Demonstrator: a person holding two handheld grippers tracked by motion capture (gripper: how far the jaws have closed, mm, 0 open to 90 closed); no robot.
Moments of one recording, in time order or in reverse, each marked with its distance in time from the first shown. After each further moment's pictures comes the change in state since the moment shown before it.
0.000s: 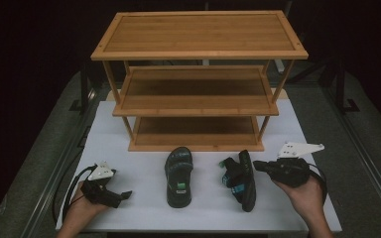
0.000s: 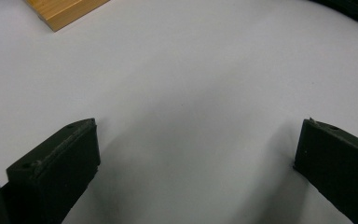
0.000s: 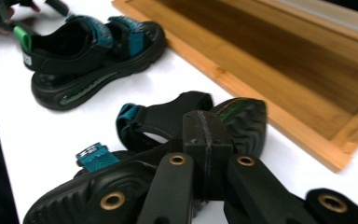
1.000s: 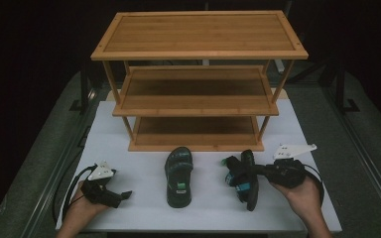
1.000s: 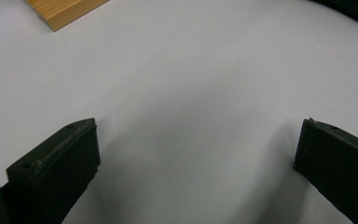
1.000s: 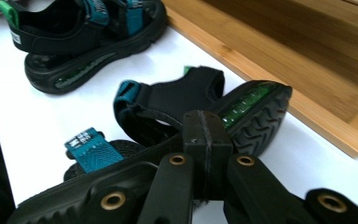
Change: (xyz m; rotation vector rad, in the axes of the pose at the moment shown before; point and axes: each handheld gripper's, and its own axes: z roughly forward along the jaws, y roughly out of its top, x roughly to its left) left arm 0.000 0.000 0.000 0.000 -0.001 -0.003; right arm -0.003 -0.008 0.011 0.064 0.024 0.020
